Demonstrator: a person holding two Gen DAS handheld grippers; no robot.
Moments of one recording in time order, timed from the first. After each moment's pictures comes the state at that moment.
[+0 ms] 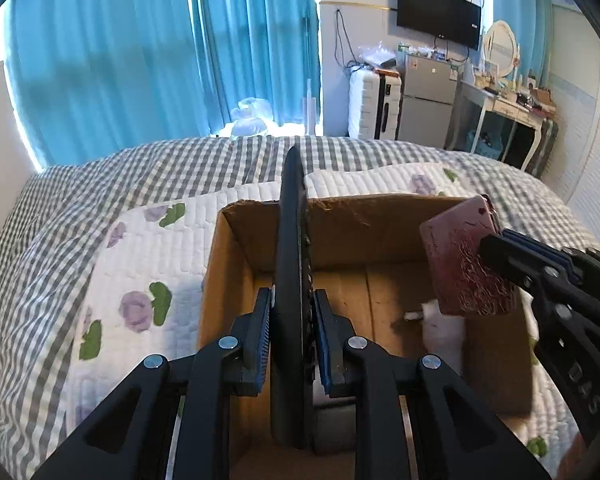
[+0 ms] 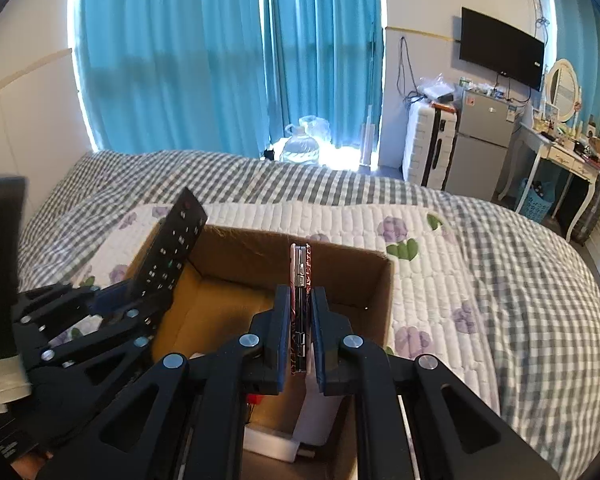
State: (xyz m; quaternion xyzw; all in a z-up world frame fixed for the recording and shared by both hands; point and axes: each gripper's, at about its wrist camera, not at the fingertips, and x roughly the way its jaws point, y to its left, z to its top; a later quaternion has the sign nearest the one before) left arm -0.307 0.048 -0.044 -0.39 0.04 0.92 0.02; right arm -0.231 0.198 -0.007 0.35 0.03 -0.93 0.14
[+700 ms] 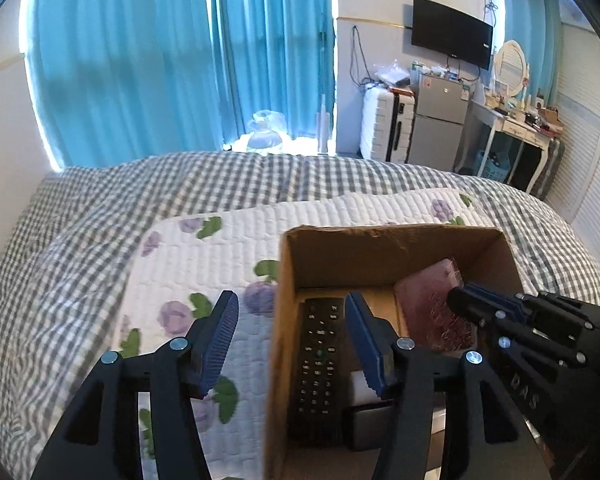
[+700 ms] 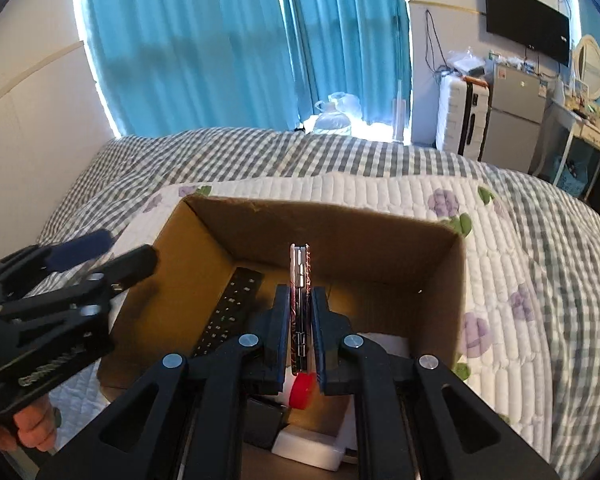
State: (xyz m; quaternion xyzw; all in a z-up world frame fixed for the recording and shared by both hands) left arm -0.293 0.004 -0.014 -0.37 0.02 0.93 0.00; right arm -0.244 0.181 -0.034 0.38 0.00 -0.91 0.19
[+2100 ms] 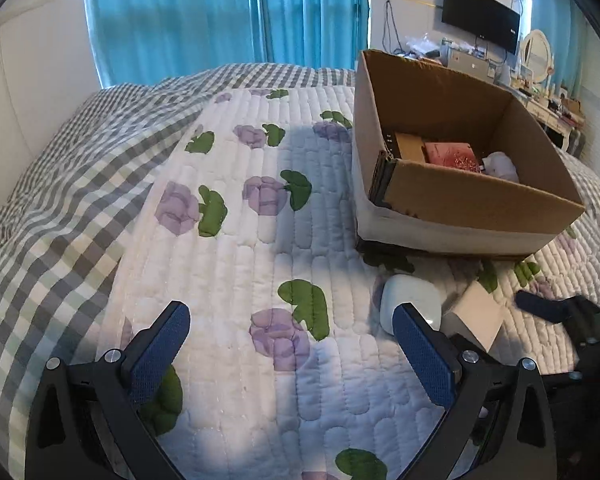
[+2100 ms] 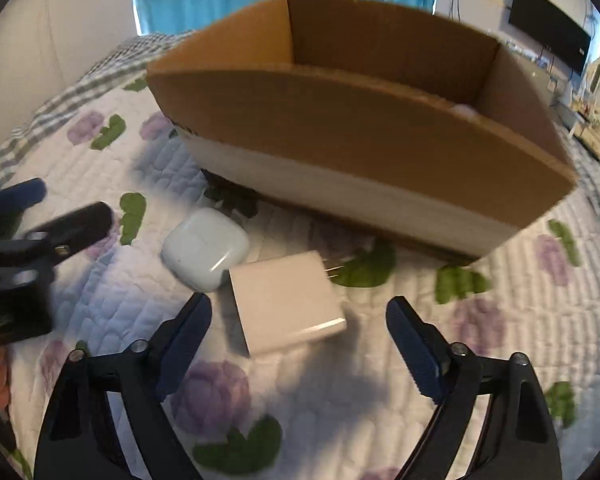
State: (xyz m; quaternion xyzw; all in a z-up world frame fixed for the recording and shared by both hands) left arm -0.148 -0.049 -0.117 -0.41 0.00 0.91 -0.04; right arm -0.099 0.135 -0.160 0.44 0.09 -0.87 0.18
